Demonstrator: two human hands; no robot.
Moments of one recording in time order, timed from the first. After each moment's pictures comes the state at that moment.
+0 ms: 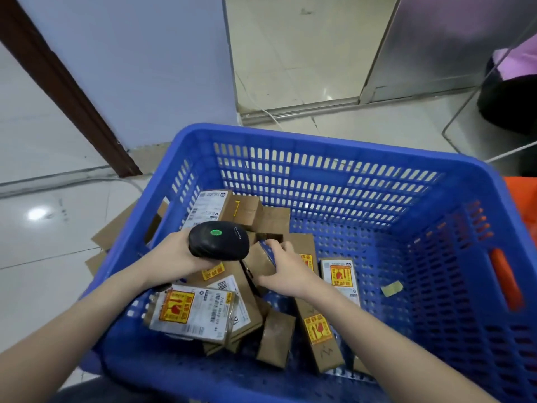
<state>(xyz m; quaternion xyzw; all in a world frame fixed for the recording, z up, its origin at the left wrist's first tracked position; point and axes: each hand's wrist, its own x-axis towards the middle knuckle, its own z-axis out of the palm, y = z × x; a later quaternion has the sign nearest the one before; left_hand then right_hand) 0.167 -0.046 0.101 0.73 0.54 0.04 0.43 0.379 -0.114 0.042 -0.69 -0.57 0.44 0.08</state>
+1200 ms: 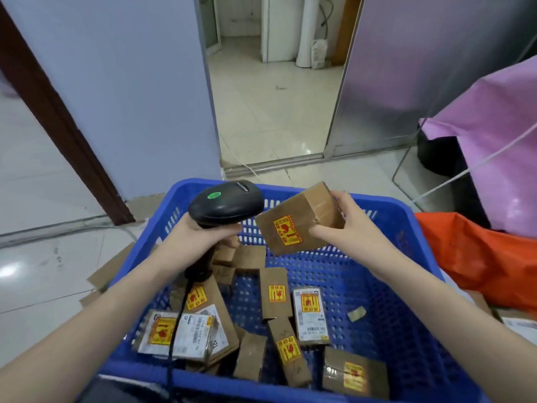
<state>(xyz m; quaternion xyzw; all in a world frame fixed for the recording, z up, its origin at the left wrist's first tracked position) 0.245 -0.096 0.233 0.65 0.45 0.30 0.53 0.485 -0.182 0.248 -0.69 -0.51 0.35 0.39</state>
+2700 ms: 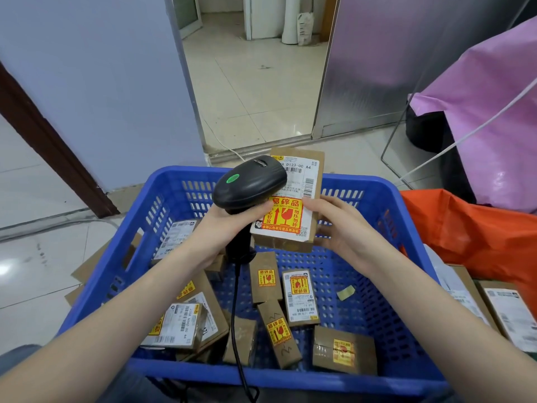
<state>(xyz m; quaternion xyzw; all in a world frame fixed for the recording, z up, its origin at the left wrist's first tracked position) 0.312 -0.111 0.224 0.59 0.41 0.28 0.64 0.498 -0.185 0.221 -0.61 -0.28 0.54 0.51</state>
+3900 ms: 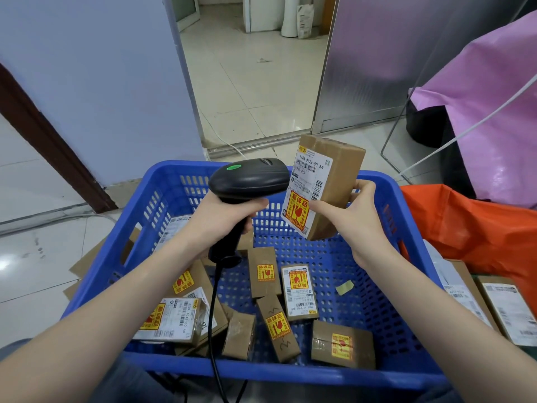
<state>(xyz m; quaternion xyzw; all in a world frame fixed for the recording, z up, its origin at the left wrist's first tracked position) 0.313 -0.109 0.234 0.65 0.43 0.27 0.57 0.497 -0.190 0.227 -0.70 -0.33 0.32 0.54</state>
